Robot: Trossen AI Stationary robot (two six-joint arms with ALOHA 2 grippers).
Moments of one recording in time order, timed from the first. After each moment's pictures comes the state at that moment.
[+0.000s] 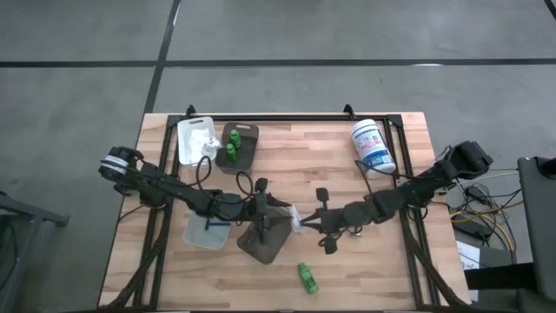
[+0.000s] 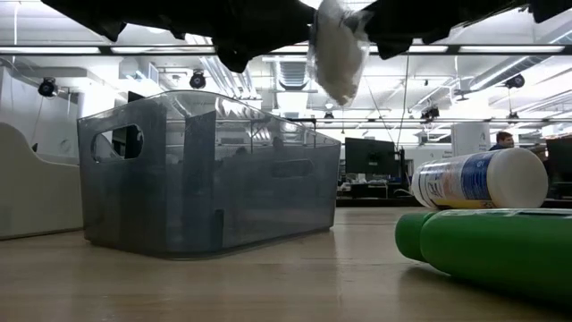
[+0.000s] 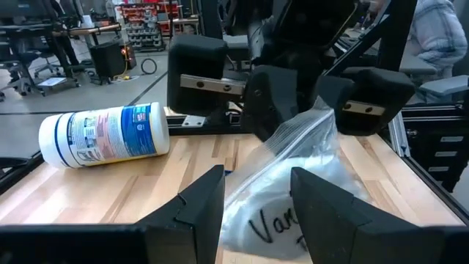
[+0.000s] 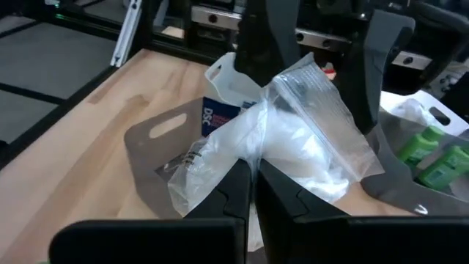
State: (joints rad) left arm -0.29 1.57 0.79 0.71 -0.34 -0.01; right arm 0.41 1.44 0.70 0.41 0.33 -0.08
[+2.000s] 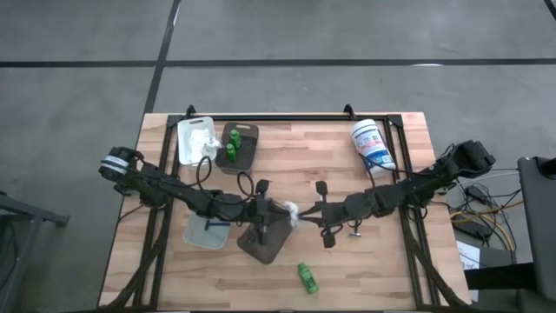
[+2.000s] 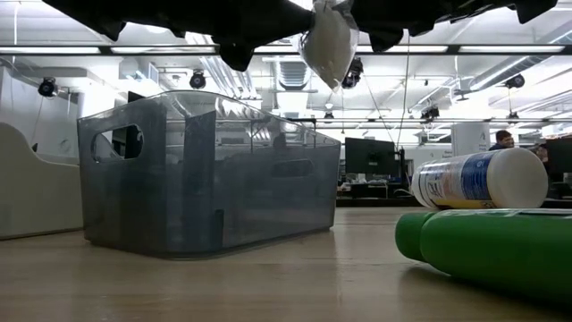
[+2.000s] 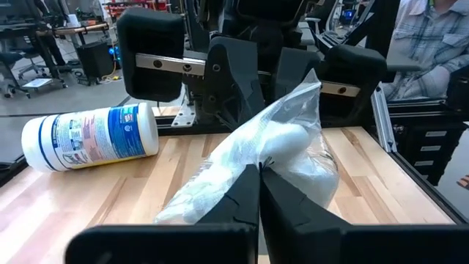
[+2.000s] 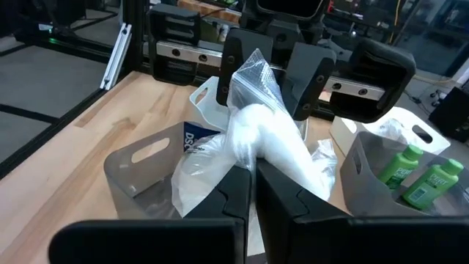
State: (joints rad) left arm -0.29 1.57 0.80 0.70 -0.30 -0.01; right arm 0.34 1.41 0.70 0.46 0.28 -0.11
